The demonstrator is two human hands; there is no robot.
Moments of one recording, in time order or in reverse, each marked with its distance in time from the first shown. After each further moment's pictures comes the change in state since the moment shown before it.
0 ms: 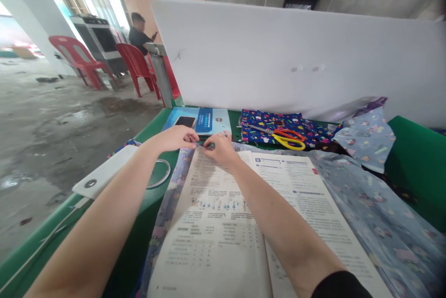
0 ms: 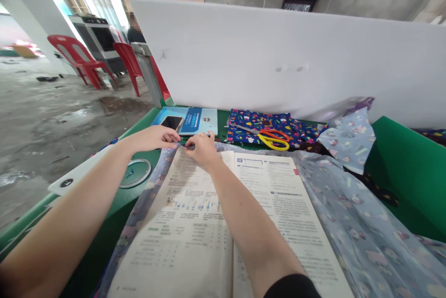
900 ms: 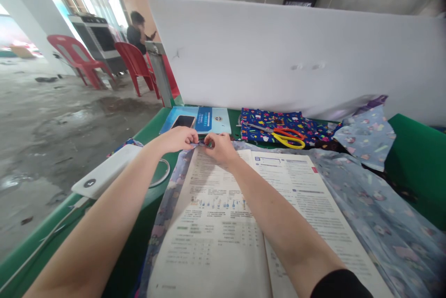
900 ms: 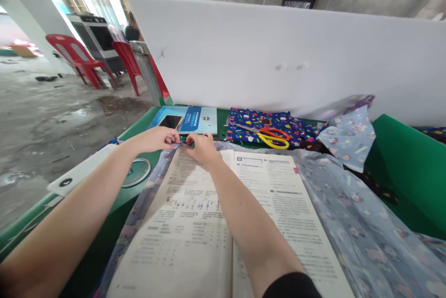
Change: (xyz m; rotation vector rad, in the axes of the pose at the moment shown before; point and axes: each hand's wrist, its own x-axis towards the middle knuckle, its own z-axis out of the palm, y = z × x) left_hand 0.001 0.004 0.009 0.116 -0.002 0.023; right_hand -0.002 0.002 0.000 0.057 -0.013 0.022
